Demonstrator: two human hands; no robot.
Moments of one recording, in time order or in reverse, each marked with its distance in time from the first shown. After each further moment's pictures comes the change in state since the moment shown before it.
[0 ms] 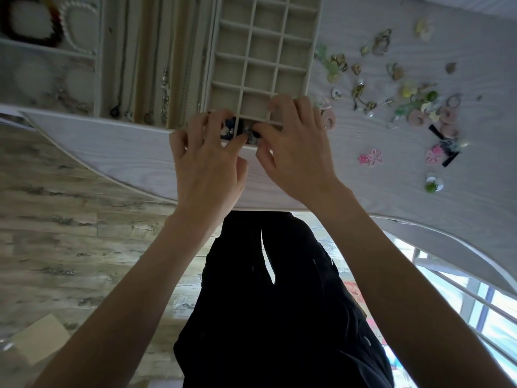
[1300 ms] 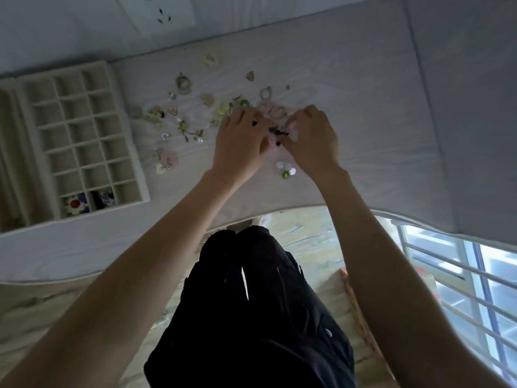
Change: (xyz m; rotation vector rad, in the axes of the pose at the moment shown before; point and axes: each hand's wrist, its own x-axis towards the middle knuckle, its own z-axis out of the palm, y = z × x) left_hand 0.103 0.243 0.066 -0.199 -0.036 0.521; right_hand -0.109 0.229 -0.060 0.187 -0.005 0.757
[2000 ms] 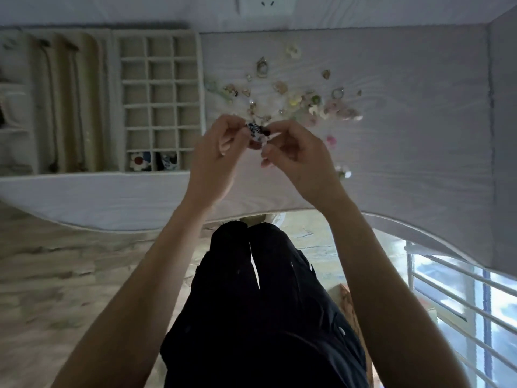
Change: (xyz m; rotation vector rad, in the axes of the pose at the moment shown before) left_hand -0.102 -0.051 -0.100 -1.056 0.221 -0.454; right_hand -0.066 -0.120 -0.004 0.911 -0.299 -0.186
